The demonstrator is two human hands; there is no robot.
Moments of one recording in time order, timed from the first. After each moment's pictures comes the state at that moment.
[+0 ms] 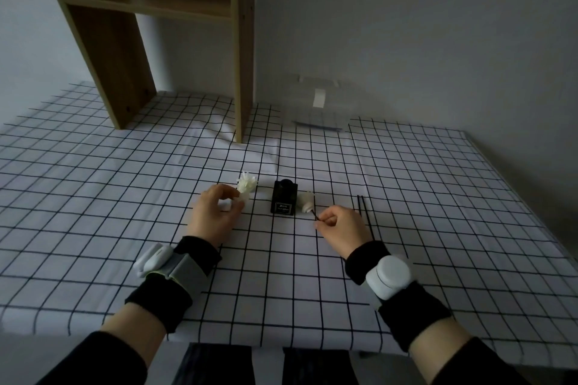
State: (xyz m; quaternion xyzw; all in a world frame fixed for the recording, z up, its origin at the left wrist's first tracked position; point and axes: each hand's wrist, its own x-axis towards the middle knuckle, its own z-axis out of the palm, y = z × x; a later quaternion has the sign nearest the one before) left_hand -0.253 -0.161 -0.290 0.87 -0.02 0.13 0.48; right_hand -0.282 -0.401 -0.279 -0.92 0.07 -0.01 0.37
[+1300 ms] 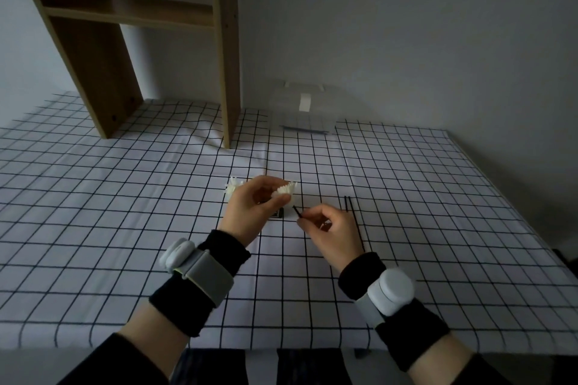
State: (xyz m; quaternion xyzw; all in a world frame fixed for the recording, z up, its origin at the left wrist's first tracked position) left_hand -0.276 -0.231 -0.232 0.73 -0.13 0.05 0.67; right_hand -0.313 -0.388 -0.254 -0.83 -0.01 -0.12 0.54
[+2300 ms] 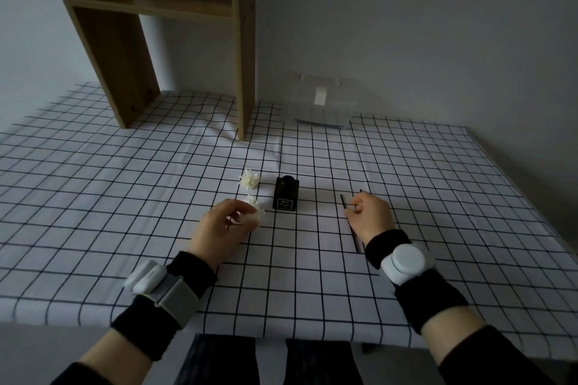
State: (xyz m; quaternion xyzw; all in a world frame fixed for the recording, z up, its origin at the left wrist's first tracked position) left_hand -0.294 -0.163 -0.279 0.85 -0.10 0.08 0.51; right_hand -0.273 -0.438 -0.276 -0.94 0.12 -0.10 0.30
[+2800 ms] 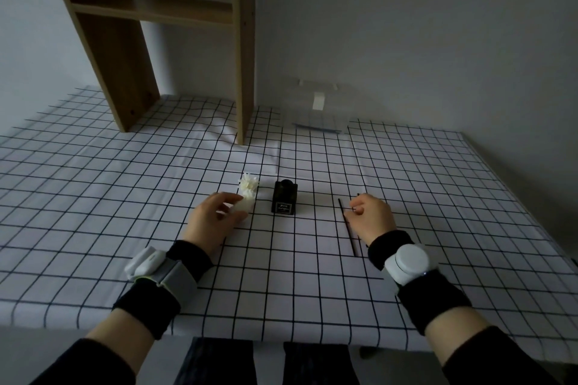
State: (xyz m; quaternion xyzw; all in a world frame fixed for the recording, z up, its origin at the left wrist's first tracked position) left_hand -0.268 -0.151 -0.285 0.85 -0.04 0.07 0.52; right_hand -0.272 -0.445 -0.269 -0.93 0.13 -0.09 0.32
